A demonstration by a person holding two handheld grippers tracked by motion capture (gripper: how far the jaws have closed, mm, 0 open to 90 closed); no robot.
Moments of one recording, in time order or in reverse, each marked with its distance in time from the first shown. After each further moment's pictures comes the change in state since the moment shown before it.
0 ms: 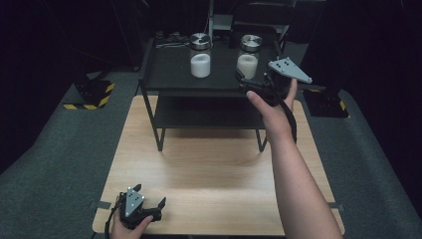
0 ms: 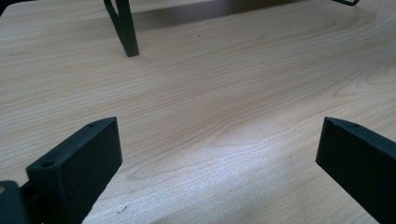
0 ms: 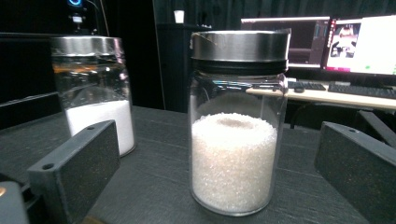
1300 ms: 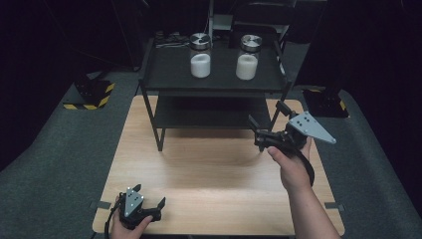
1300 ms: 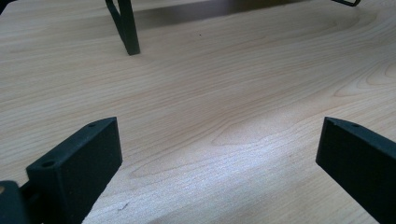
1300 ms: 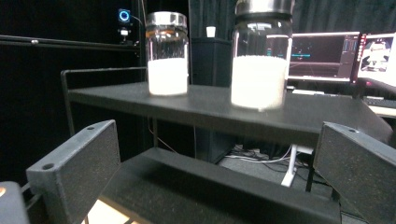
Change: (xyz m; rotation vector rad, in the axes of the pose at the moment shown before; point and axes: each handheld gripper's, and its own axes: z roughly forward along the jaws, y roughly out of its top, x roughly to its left) left arm 0.001 0.000 -0.001 0.000 0.000 -0.010; right arm -0.013 -0.075 -0.101 -0.081 0.127 -0.005
